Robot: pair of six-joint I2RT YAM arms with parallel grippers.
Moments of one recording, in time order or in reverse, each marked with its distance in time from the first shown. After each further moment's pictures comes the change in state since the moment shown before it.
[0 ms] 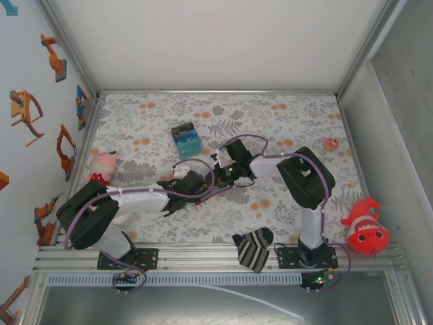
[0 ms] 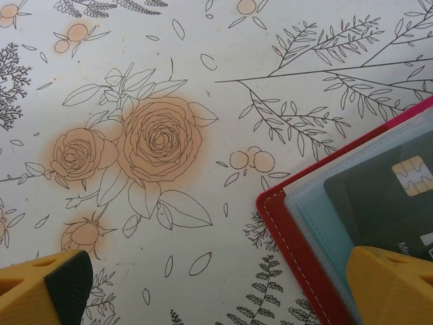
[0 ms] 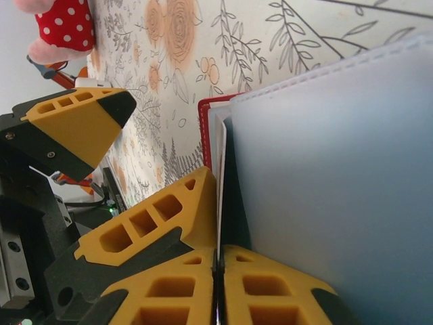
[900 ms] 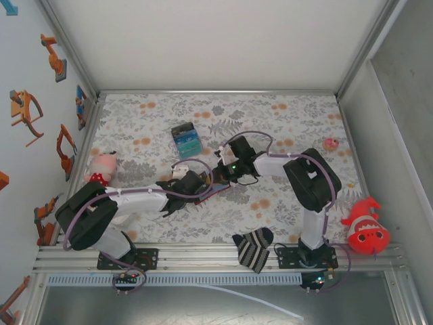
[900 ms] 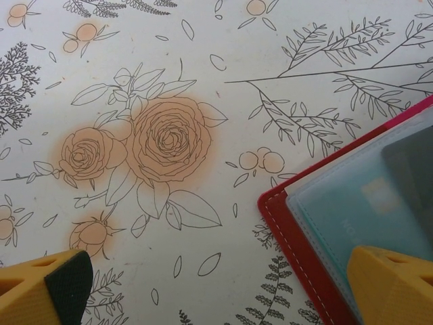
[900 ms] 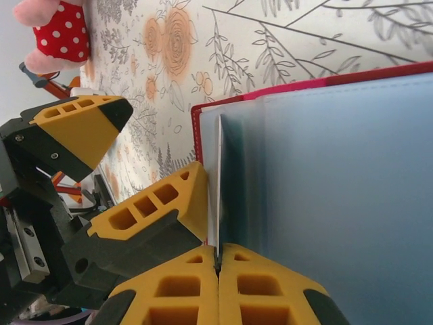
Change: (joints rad) left arm 0.006 -0.014 -0.012 0.001 -0.004 0.000; right arm -0.034 -0.062 0.000 -0.082 0.052 -0.059
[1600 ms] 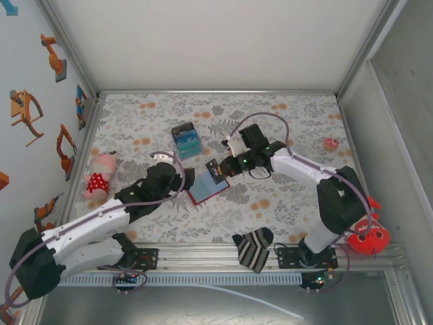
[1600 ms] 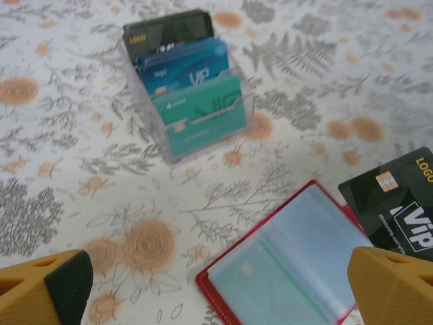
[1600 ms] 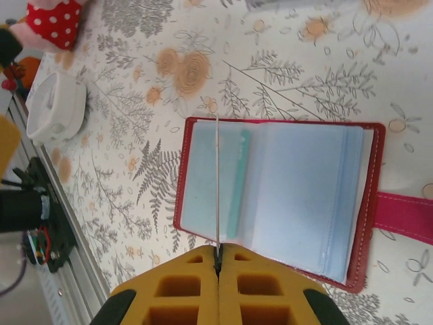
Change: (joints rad) left arm 0.101 -0.527 -0.060 0.082 0.161 0.221; right arm -0.024 -0.296 0.056 -0.332 0.224 -0.382
